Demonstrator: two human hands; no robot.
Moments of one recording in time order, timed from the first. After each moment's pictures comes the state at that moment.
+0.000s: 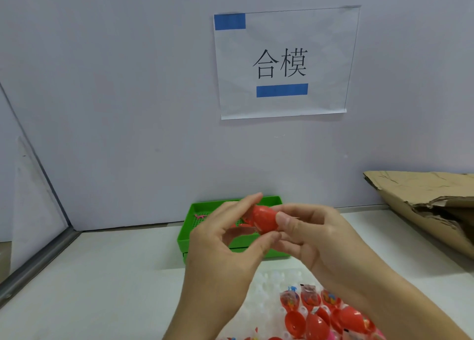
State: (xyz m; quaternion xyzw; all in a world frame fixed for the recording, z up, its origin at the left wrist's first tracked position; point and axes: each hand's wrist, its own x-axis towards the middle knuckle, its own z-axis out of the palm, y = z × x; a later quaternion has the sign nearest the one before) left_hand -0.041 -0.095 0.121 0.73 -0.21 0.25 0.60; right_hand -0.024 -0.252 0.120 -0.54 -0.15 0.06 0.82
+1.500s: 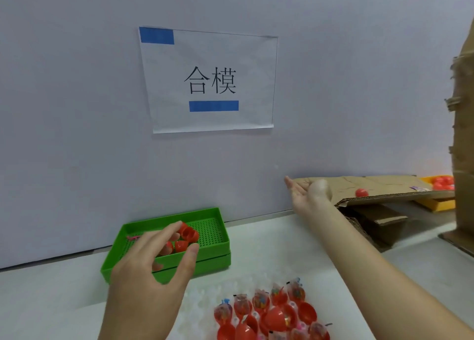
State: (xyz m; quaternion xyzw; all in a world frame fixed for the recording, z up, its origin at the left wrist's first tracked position) left_hand -0.031 -0.102 0.106 0.82 -0.14 0.31 0.46; right_hand 0.094 -0.384 0.129 -0.20 0.22 -0.21 0.93
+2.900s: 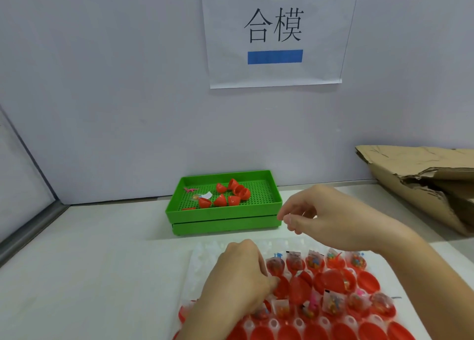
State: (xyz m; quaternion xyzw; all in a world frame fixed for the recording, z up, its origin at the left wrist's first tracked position) left_hand -0.026 -0.119 0.045 0.96 -0.05 -0.07 0.25; right_hand 0.001 -0.304 0.104 -0.93 -0.18 0.01 0.31
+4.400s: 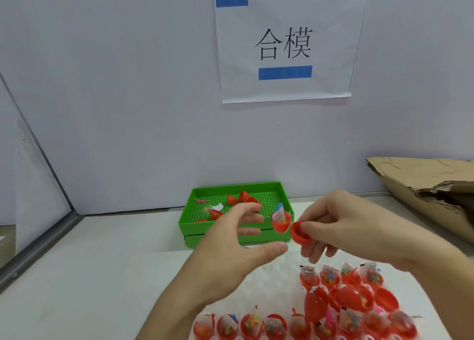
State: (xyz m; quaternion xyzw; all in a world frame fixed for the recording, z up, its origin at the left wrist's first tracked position) left_hand -0.033 -0.083 0.108 0.84 -0.12 -0.01 0.52; right_hand -0.028 -0.286 0.142 -0.88 -0.11 0.11 0.45
